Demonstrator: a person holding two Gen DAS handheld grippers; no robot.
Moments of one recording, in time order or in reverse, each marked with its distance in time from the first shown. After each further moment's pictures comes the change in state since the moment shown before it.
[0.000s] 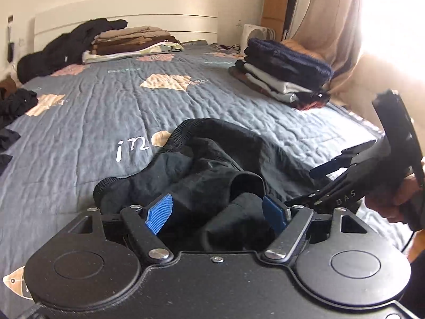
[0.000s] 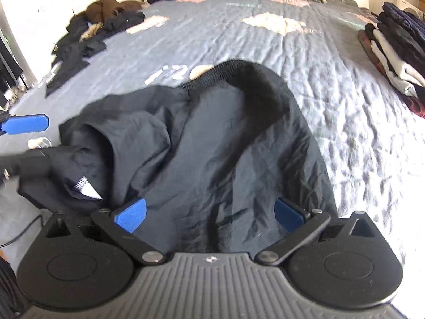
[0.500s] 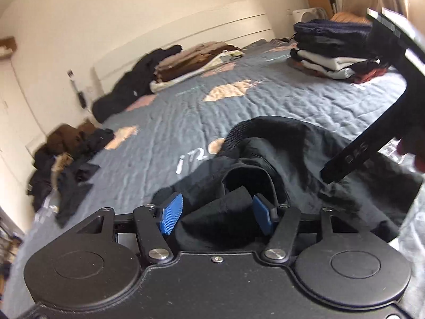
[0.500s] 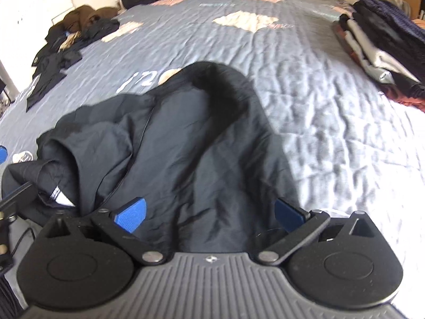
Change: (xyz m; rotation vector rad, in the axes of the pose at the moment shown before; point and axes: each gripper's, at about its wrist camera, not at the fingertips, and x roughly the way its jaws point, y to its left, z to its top) left arm 0.013 -0.096 0.001 0.189 0.010 0.516; right arm -0.004 -0.037 -0.001 0.080 -0.026 -0.061
